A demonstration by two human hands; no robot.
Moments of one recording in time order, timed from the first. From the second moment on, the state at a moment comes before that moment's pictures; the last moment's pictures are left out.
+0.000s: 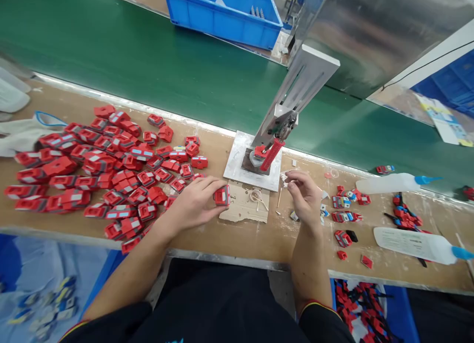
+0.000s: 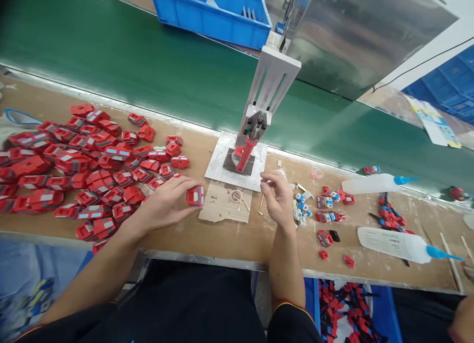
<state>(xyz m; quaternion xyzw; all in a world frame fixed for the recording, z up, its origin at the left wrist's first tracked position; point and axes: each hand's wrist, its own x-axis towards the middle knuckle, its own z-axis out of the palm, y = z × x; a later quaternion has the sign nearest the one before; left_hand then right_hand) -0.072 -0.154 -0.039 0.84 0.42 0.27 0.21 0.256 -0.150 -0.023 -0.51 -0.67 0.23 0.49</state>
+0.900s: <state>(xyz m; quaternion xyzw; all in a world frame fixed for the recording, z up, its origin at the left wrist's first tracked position) -0.002 -0.143 -0.084 0.52 0.40 0.46 0.60 0.230 -0.157 -0.068 -0.49 -0.78 0.21 0.32</state>
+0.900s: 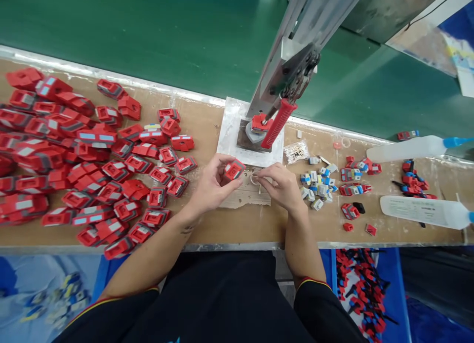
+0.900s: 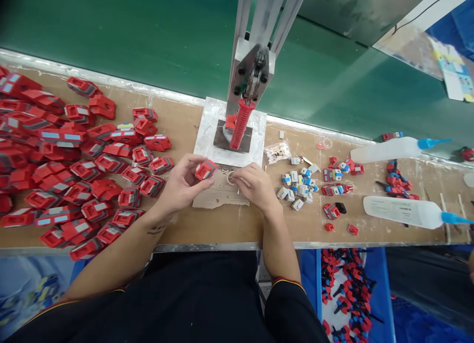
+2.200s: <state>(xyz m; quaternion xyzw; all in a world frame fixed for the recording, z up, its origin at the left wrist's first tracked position) 0.002 -0.158 -0.072 0.64 0.39 0.48 0.46 0.188 -0.176 -0.051 -0.44 -0.61 0.22 0.63</state>
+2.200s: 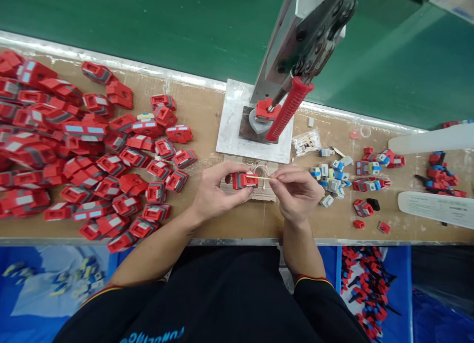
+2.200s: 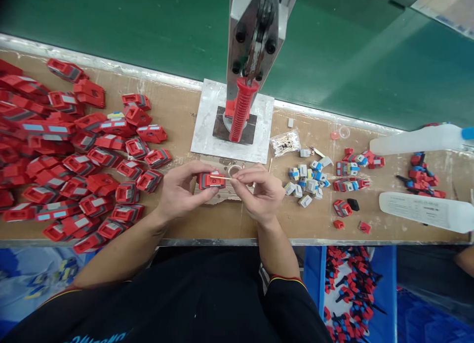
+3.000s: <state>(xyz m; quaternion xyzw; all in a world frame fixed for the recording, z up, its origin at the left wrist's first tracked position) -0.003 -0.151 -0.076 0.63 0.43 0.47 0.43 0.226 -0.168 -0.068 -0.53 -0.75 0.17 0.36</state>
